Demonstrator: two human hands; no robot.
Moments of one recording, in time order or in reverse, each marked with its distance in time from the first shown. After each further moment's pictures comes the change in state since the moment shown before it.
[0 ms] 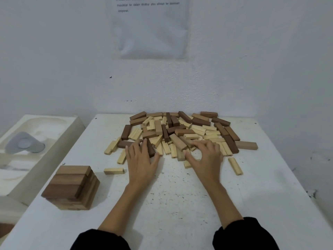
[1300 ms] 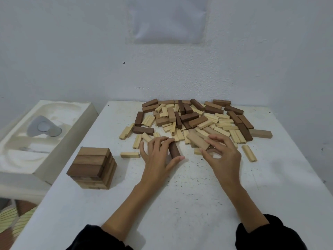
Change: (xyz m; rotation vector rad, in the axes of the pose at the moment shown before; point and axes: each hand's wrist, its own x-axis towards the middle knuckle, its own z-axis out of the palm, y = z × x) left_hand -0.044 0.005 -0.037 -0.227 -0.070 0.205; right_hand -0.031 -0.022 -0.028 0.249 0.042 -0.084
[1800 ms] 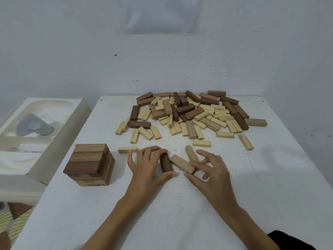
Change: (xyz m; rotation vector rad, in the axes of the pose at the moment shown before) left_hand -0.041 -0.012 -0.029 0.011 -0.096 0.059; right_hand -0.065 -0.027 -0.003 -0.160 -0.220 -0.060
